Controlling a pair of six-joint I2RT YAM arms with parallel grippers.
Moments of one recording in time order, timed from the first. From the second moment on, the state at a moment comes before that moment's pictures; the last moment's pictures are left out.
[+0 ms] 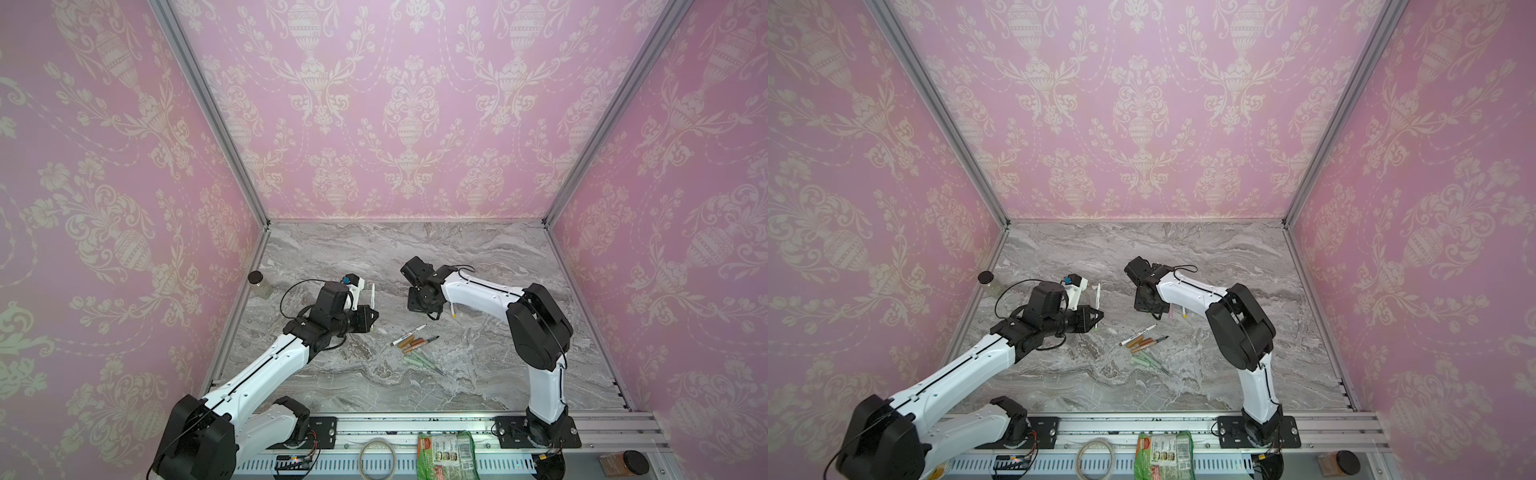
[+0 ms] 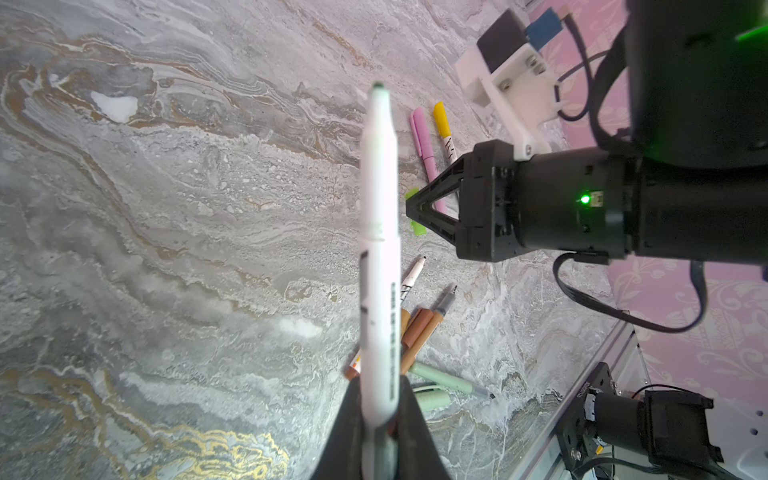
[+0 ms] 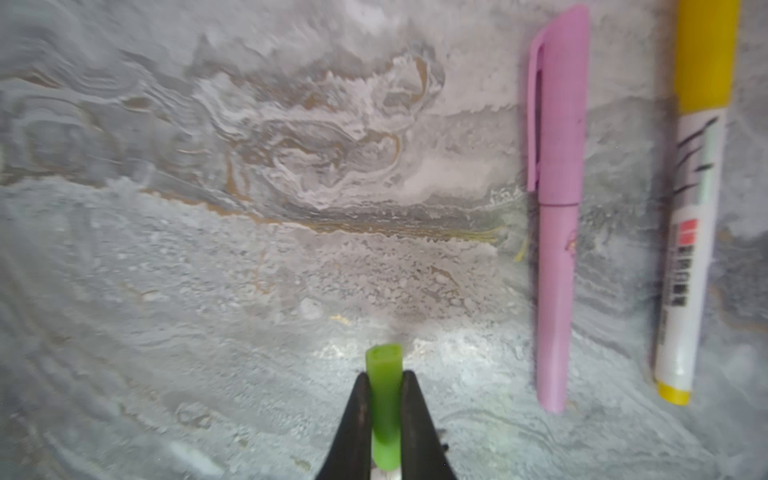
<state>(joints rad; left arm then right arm) -0.46 1.10 0.65 -0.27 0.36 -0.53 0.69 1.94 1.46 -0.72 0.12 0.81</state>
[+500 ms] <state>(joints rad) -0.59 1.15 0.68 -0.20 0.47 -0.46 0.60 1.59 1.39 -0.46 -0.07 0.91</state>
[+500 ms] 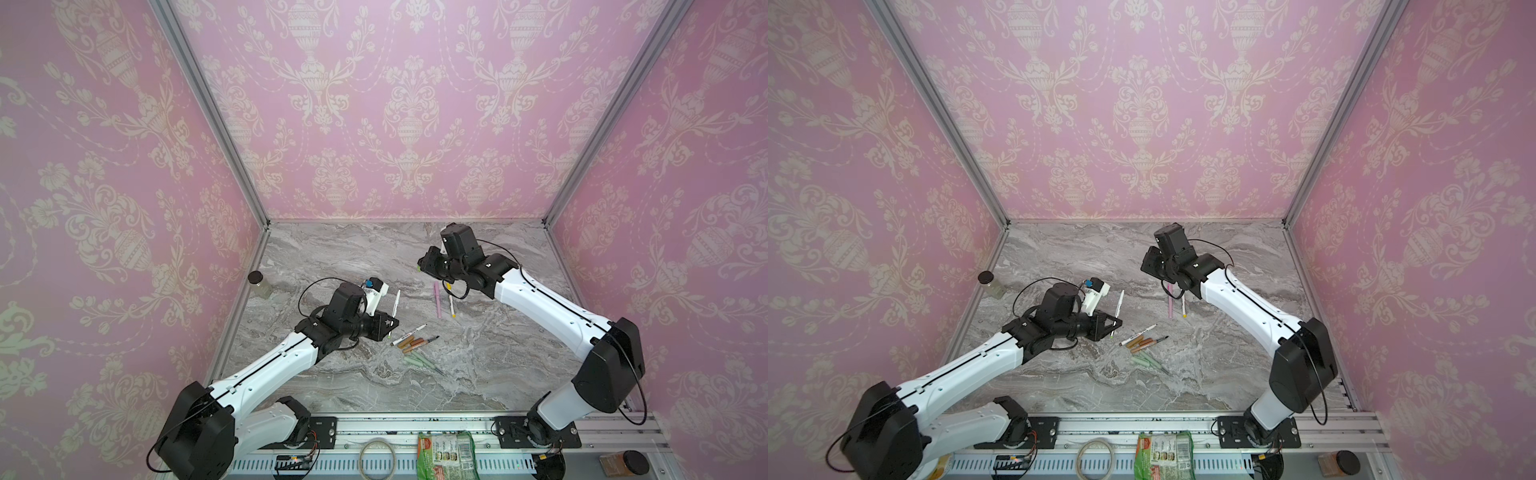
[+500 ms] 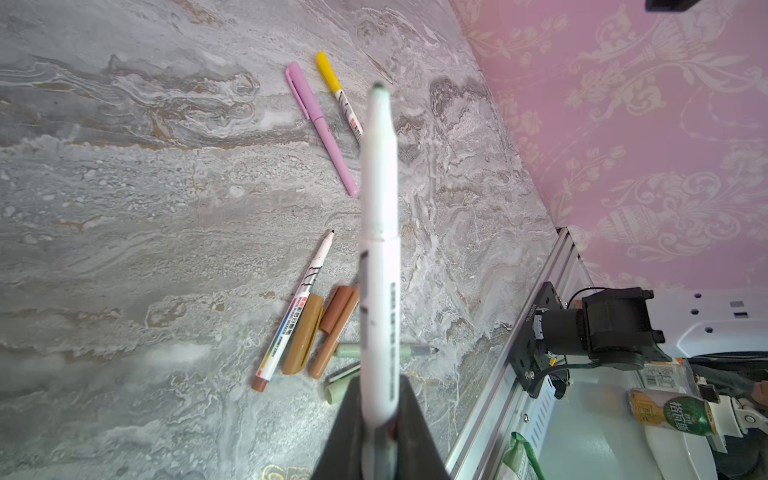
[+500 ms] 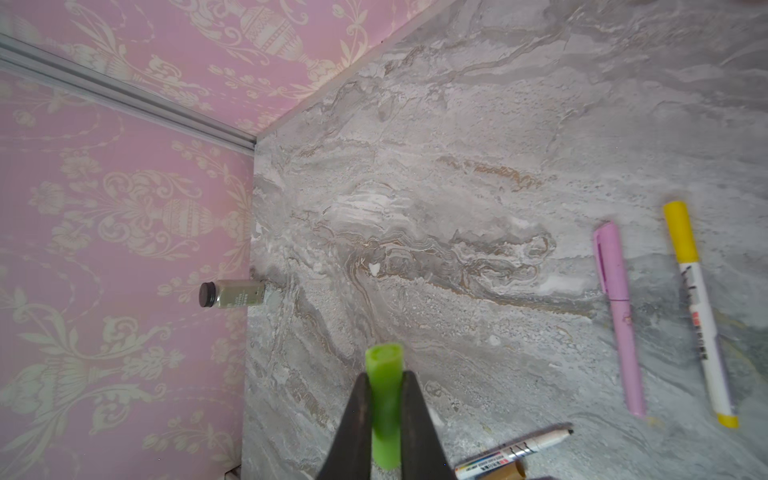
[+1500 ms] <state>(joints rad) -0.60 1.20 0.69 -0.11 0.46 -0.50 0.65 1.63 1.34 -0.39 -0.22 0.94</state>
